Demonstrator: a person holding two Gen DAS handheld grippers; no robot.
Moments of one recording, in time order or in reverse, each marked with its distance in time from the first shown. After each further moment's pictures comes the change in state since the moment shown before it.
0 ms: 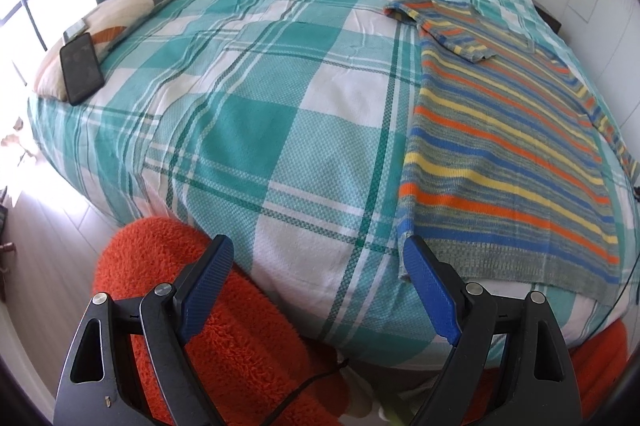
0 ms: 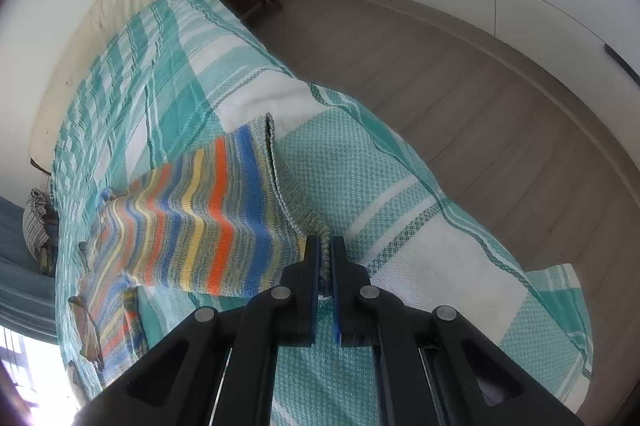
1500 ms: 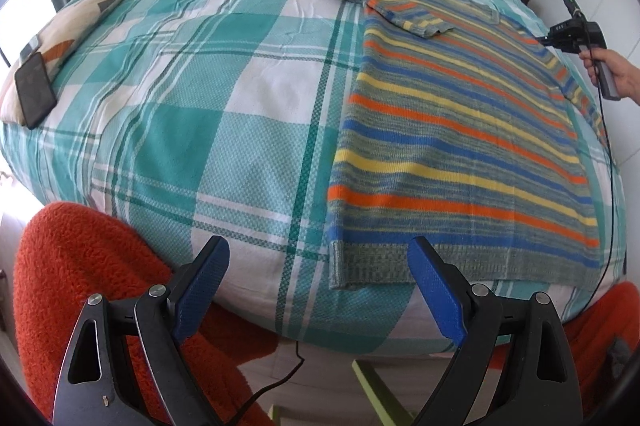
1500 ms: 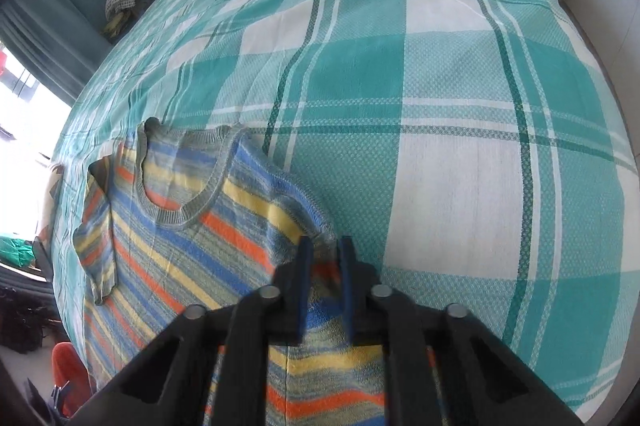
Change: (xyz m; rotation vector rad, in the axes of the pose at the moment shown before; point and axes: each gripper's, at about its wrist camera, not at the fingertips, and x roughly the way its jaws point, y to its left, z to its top) left arm 0.009 -0.045 0.011 0.095 0.081 -0.087; right arm 0.145 0.315 0.050 -0.827 0.327 0.177
